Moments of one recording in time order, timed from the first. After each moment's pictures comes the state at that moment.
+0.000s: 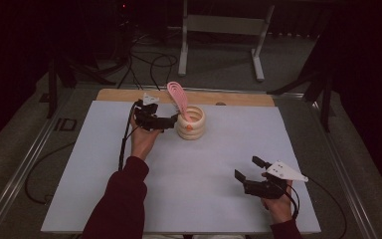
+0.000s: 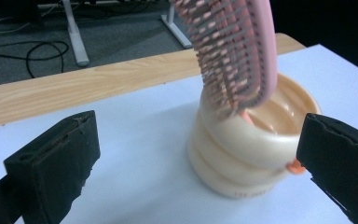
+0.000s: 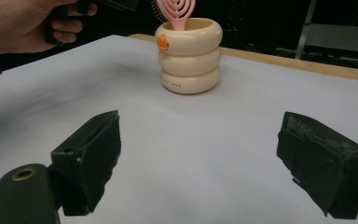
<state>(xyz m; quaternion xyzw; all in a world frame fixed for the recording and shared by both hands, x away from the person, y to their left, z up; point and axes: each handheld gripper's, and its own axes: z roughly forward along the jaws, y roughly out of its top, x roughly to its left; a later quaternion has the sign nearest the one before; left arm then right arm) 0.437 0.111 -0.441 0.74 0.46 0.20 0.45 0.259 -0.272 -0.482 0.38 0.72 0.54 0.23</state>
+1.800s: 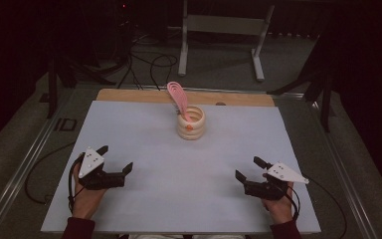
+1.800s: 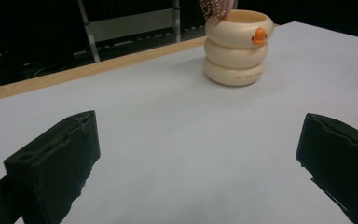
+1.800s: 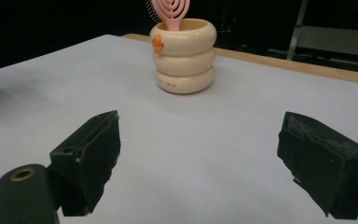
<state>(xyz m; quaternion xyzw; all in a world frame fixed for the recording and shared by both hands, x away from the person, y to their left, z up) 0.265 0.232 -0.470 0.73 0.40 0.28 0.48 0.255 -0.272 -0.481 0.38 0.71 0.53 0.24</state>
